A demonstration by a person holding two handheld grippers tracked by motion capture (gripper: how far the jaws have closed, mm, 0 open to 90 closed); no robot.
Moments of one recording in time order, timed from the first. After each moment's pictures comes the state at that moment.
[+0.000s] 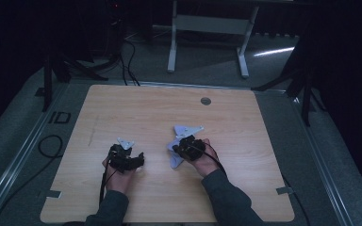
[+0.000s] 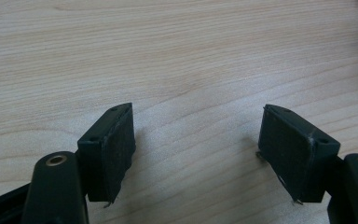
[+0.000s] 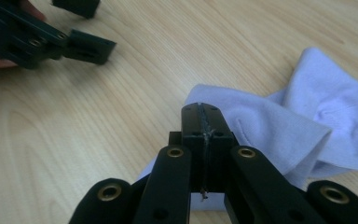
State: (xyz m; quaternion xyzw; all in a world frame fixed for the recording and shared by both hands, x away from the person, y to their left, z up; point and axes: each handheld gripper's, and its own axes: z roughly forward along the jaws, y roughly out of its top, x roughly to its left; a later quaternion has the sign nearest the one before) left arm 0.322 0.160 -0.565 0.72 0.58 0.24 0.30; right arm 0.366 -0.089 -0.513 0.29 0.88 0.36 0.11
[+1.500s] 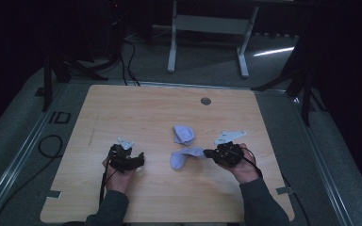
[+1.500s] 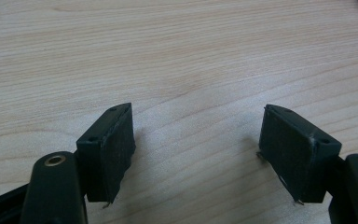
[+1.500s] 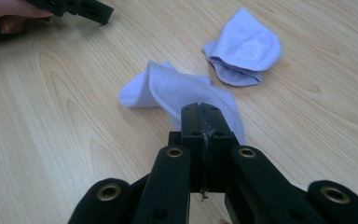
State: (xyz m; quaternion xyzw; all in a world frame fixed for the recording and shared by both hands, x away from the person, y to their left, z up) left arm 0.322 0.160 -0.565 0.72 0.58 0.24 0.30; right arm 0.335 -0.195 -0.480 0.28 0.88 0.37 0.11
